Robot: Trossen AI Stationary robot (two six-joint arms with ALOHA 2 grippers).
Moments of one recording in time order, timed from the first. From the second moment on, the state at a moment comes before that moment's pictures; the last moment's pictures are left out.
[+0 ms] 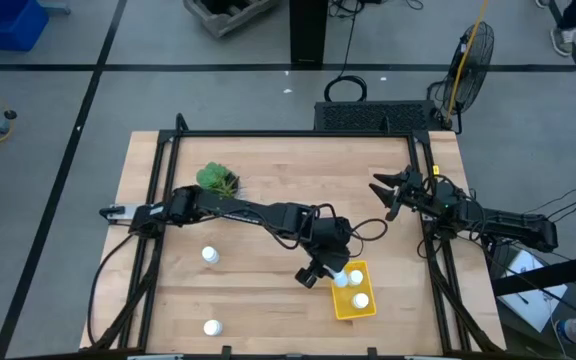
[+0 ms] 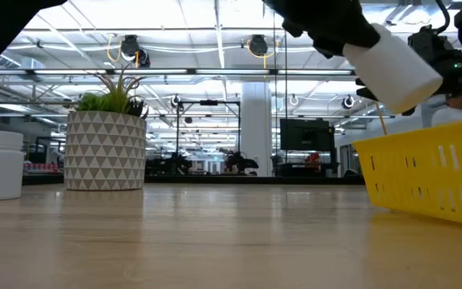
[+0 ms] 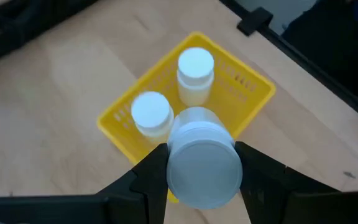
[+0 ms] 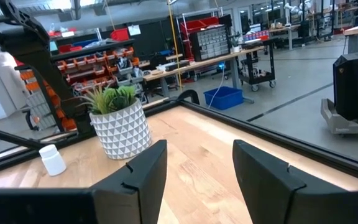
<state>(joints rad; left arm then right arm) -0.16 2.29 2.13 -0.73 0.35 0.45 -0.22 0.11 0.02 0.13 0.23 0.22</state>
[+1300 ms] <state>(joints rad) -0.12 2.34 2.13 -0.91 0.29 0.38 -0.22 0.11 0.02 0.13 0.23 0.22</state>
